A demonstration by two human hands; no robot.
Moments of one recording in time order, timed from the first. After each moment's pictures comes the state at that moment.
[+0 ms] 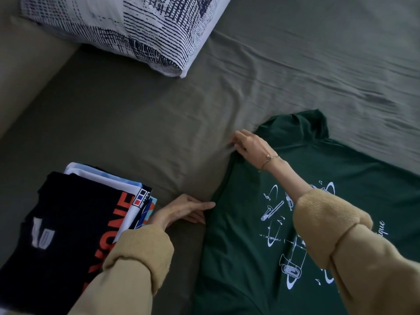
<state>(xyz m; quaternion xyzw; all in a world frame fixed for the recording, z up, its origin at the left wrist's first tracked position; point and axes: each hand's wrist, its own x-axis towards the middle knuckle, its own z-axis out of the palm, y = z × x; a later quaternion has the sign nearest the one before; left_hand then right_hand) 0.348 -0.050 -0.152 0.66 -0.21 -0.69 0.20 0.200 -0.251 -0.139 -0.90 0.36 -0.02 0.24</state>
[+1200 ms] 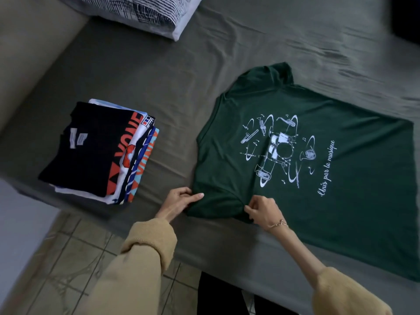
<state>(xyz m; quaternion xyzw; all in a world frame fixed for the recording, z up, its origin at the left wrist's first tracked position) 0.251 0.135 -0.143 0.71 -0.17 -0.58 0.35 0.017 0.056 -0.131 -0.67 0.62 0.10 0.40</state>
